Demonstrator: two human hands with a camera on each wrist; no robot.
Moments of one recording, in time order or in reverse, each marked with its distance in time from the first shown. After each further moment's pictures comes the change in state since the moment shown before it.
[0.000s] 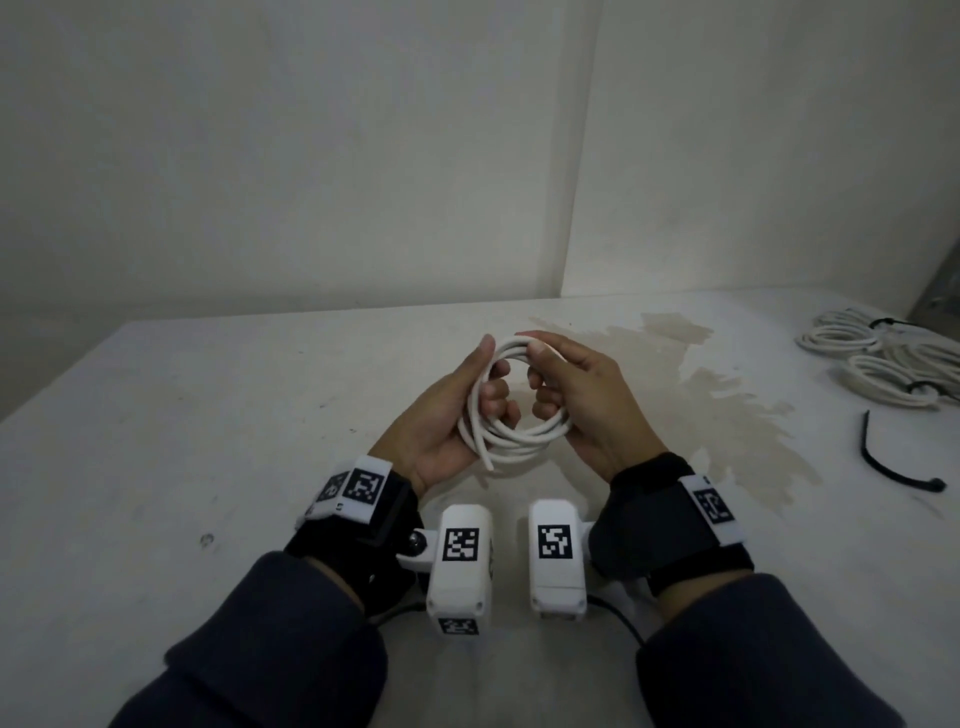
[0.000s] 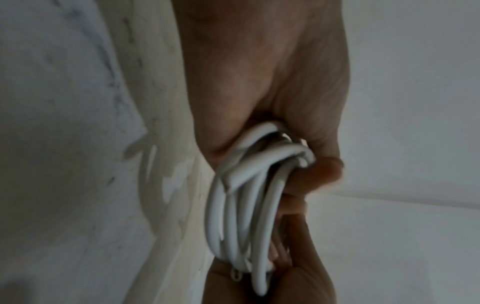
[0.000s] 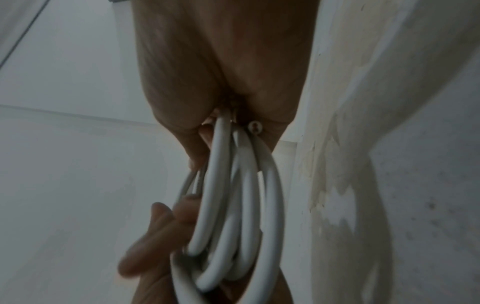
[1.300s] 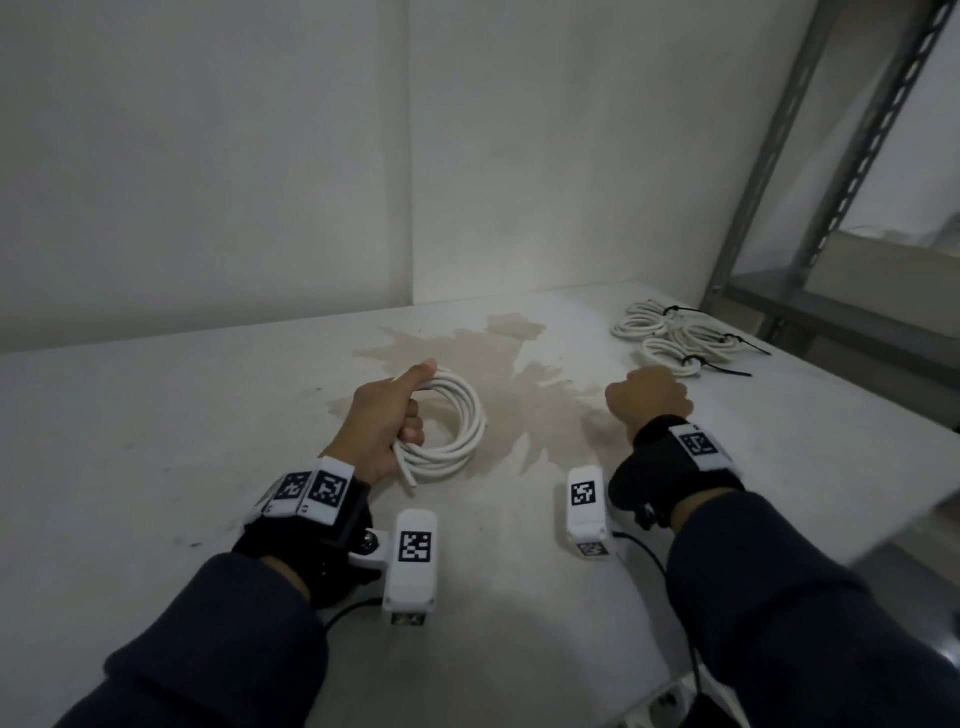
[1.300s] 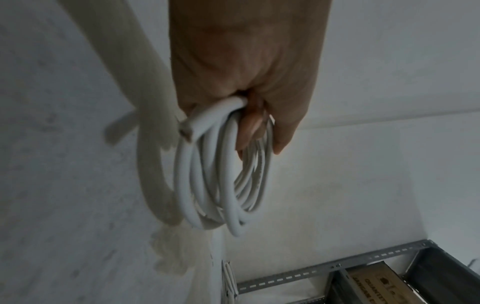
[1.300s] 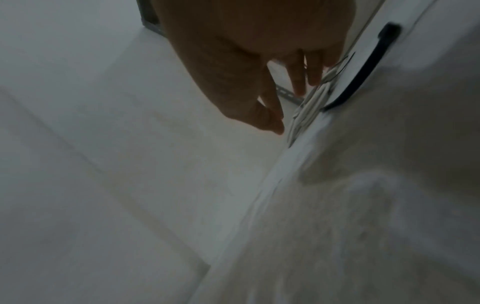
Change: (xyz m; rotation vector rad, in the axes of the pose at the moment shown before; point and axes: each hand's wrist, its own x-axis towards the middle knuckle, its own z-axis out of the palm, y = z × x) left_hand 0.052 -0.053 0.063 0.387 0.320 0.051; right_hand -0.024 -0.058 -0.200 -1.135 0.841 0.521
